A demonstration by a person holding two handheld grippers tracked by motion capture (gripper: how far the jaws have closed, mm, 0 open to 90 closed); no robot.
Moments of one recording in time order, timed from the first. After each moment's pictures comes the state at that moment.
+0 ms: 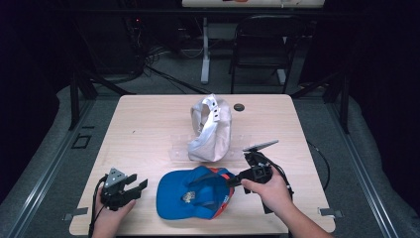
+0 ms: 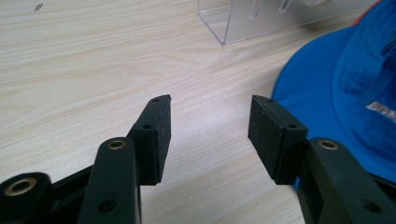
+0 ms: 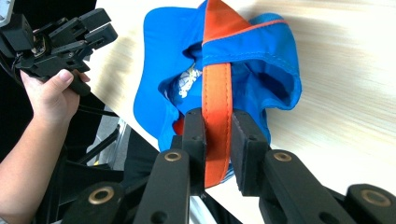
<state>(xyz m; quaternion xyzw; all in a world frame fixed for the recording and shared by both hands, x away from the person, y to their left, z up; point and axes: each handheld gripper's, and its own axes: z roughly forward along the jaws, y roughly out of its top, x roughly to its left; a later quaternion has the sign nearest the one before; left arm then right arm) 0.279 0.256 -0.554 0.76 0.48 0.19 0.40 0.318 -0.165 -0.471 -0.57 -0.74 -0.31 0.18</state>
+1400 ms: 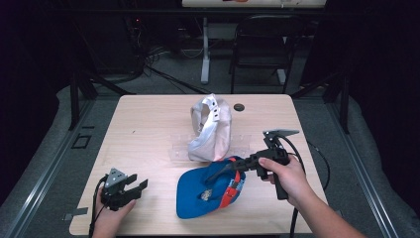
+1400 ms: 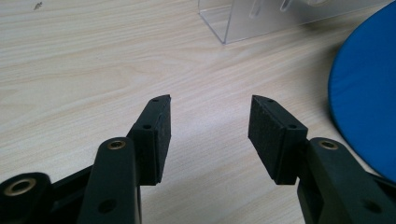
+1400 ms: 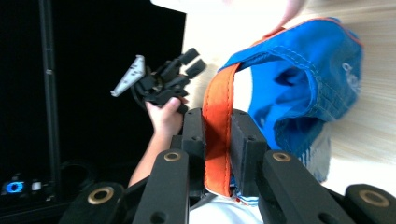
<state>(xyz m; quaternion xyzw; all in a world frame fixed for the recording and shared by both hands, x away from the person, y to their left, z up) 0.279 0.255 -0.555 0.76 0.48 0.19 0.39 0.334 -0.200 -0.430 -0.58 -0.63 -0.40 0.33</state>
